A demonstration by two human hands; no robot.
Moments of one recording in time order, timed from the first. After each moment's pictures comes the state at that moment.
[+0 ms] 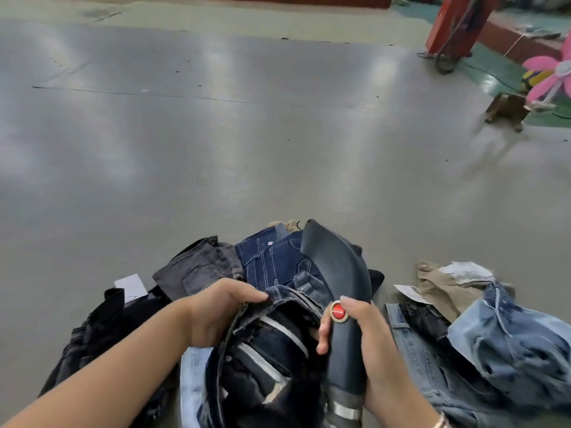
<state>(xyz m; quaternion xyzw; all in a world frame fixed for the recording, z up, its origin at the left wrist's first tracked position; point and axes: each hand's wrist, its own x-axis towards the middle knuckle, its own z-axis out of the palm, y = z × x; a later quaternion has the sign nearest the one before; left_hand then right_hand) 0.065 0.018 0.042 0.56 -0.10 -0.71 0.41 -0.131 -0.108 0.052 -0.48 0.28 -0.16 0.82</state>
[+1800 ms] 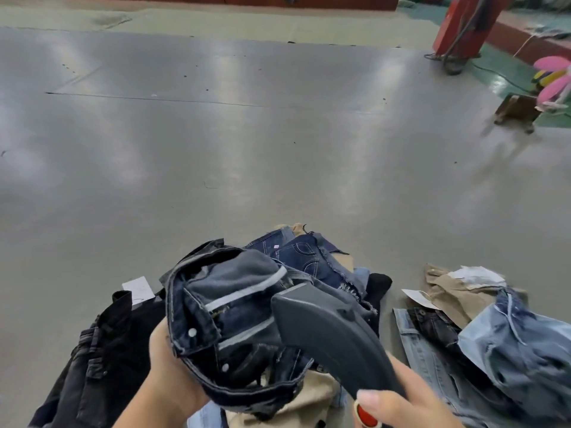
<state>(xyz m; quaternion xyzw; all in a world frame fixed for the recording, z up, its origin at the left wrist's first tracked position) 0.004 0.046 0.076 0.28 0.05 -0.40 0.87 -0.177 -0.097 0.081 -0.61 0.23 -0.02 0.76</state>
